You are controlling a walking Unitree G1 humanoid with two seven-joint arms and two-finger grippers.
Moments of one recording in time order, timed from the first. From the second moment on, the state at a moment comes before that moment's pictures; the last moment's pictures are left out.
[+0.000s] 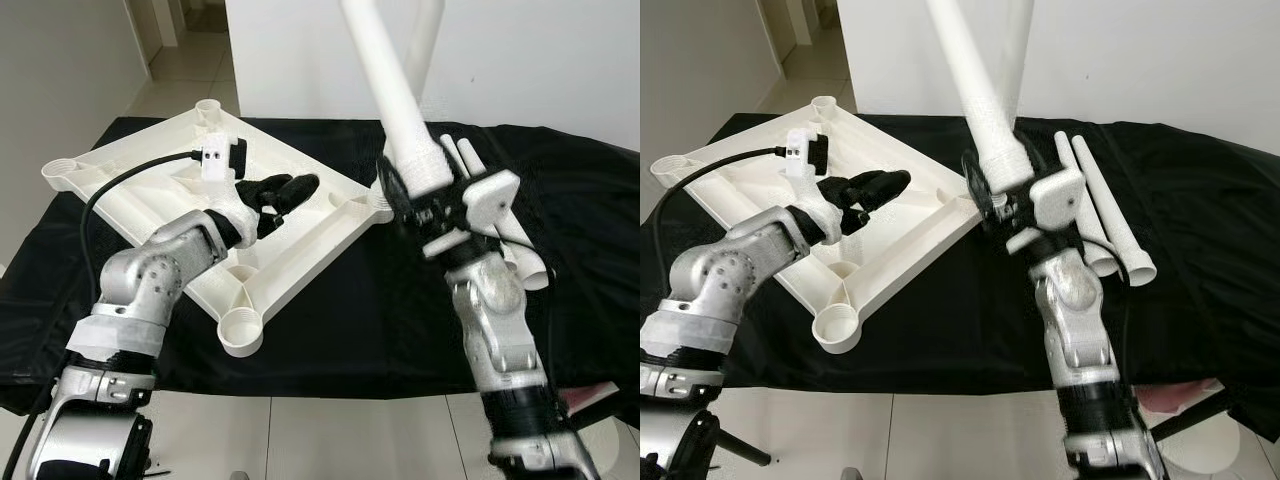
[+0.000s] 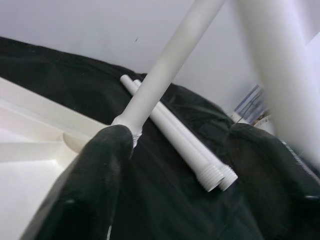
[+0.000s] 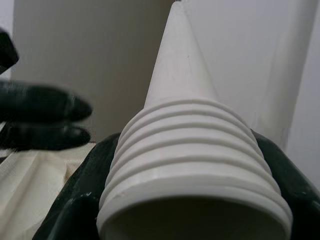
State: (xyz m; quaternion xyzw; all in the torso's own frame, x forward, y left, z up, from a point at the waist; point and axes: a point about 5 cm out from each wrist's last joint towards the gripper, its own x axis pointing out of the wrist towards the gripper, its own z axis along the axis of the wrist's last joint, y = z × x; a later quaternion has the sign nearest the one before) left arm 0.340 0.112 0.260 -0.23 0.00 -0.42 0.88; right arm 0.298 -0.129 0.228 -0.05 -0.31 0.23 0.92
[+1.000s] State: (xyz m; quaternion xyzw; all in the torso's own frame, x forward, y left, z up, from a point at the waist) left arm 0.370 0.088 0.275 -0.36 0.09 -0.45 0.81; right arm 0.272 -0.111 0.184 -0.08 -0.24 0.29 0.92
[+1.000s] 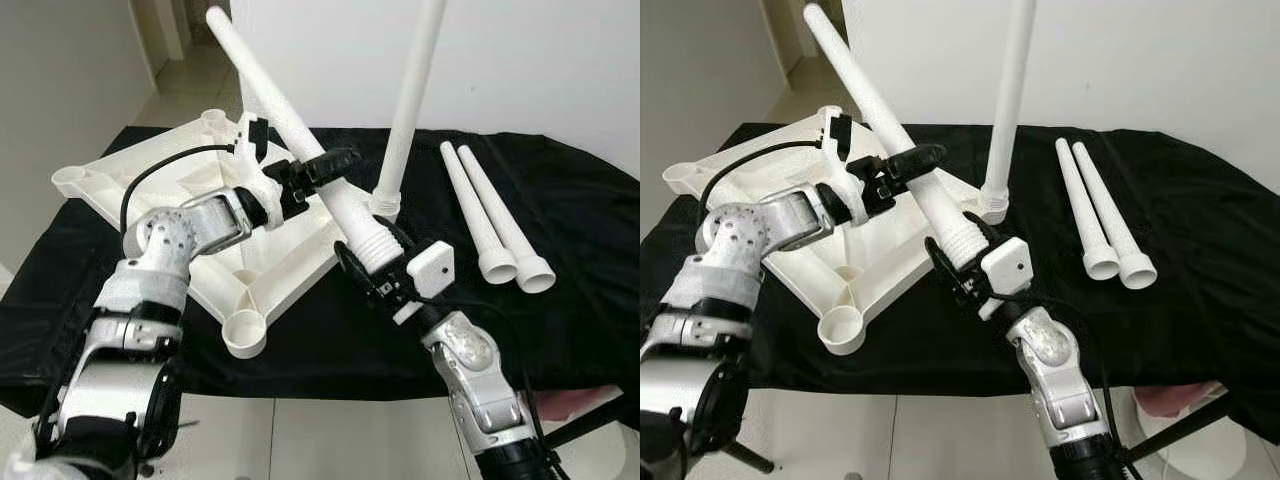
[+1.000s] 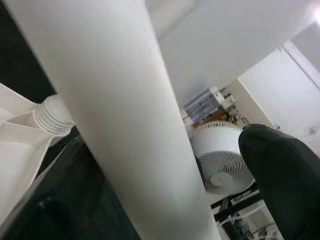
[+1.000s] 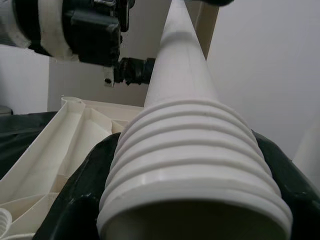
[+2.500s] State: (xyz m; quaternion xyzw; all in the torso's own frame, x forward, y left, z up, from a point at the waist) left arm 0.403 0.110 0.283 -0.37 0.10 -0.34 0.86; right arm 0.264 -0.114 0.163 -0.04 -0.21 0.26 0.94
